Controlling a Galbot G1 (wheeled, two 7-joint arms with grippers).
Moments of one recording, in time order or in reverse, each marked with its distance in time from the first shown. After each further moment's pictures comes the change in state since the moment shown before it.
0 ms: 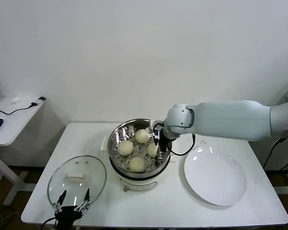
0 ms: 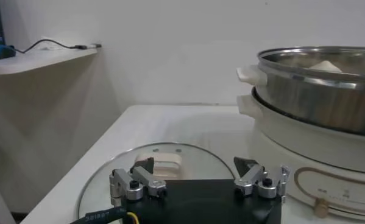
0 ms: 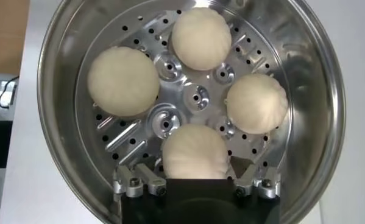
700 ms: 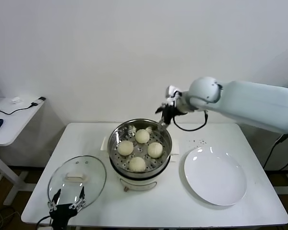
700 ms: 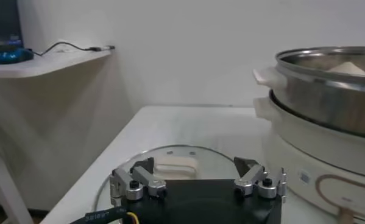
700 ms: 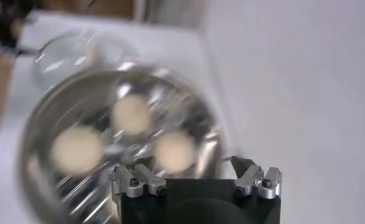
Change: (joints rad) left arm -0.021 0.018 -0.030 -0.002 -0.029 0.025 -0.038; right arm -0.057 -0.248 0.353 -0.022 0.028 0.137 0.028
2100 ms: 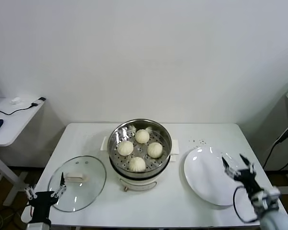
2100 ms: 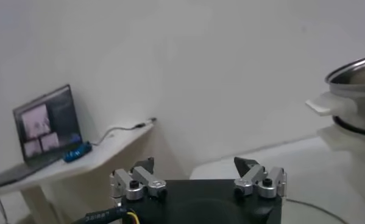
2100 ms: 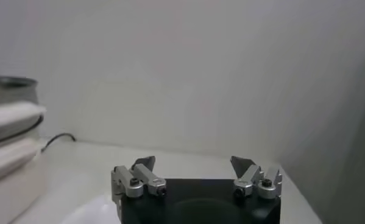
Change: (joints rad) left arm -0.062 0.066 -0.077 0.074 0.254 -0.223 -0.117; right arm -2.206 0.177 1.953 0.228 -0.469 0.589 0.352
